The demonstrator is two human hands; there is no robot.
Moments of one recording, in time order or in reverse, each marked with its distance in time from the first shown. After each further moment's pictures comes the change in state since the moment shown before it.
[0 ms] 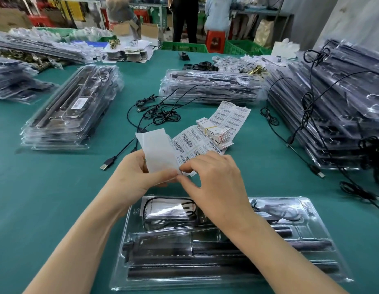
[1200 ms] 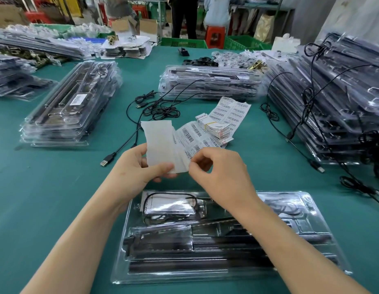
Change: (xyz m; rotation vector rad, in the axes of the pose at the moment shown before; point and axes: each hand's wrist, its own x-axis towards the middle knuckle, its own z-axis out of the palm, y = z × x) left_hand 0.004 -0.008 -0.001 0.011 0.077 -0.029; right_hand 0.009 0.016 -0.007 0.289 -0.115 0.247
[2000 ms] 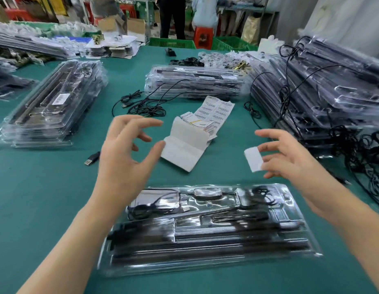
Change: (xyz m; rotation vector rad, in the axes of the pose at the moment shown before) left_hand -0.018 0.032 0.030 0.566 0.342 0.659; right_hand -0.037 0.066 -0.125 0.480 -0.078 0.279
